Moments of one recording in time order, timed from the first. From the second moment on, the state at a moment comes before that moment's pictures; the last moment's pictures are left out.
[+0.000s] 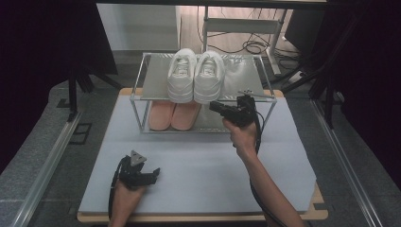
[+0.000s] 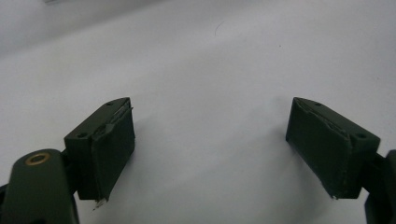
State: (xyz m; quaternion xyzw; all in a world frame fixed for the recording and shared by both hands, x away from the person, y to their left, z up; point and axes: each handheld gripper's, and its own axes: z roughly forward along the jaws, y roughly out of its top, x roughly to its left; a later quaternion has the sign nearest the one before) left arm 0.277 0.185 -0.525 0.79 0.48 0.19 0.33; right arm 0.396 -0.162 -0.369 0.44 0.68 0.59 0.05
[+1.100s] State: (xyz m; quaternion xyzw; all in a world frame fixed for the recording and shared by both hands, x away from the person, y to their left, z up) left arm 0.276 0.185 -0.525 0.79 0.48 0.20 0.33; right arm 0.371 -0.185 -0.383 0.39 0.75 0.52 0.14
